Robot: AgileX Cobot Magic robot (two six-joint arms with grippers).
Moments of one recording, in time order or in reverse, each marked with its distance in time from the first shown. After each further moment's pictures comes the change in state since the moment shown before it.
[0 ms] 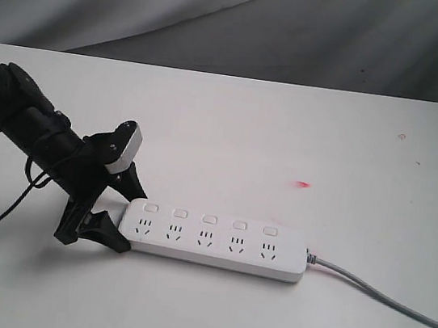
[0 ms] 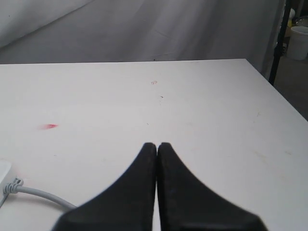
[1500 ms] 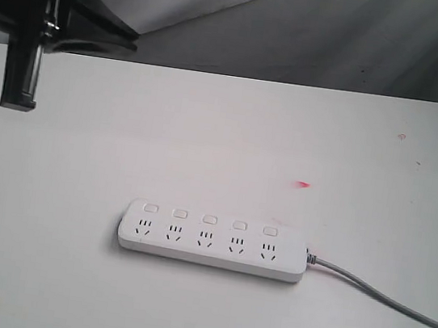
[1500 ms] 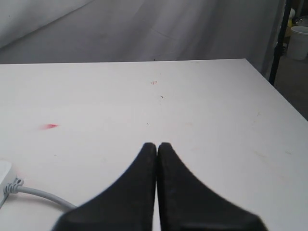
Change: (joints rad) left arm 0.000 -0.711 0.000 -0.104 -0.003 -0.021; right arm 0.000 0.000 0.000 0.000 0.000 0.000
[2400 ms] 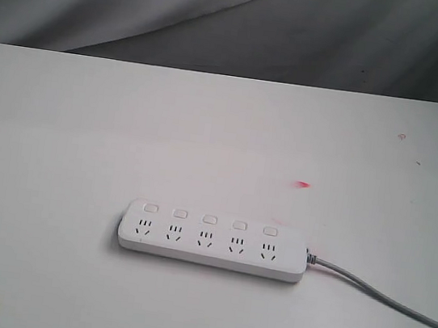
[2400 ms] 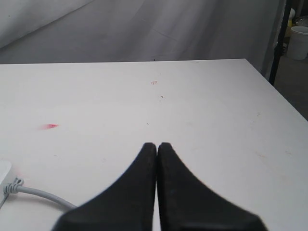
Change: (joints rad) left arm 0.000 -0.567 0.000 0.000 0.007 -1.170; right arm 0.000 0.000 0.000 0.000 0.000 0.000
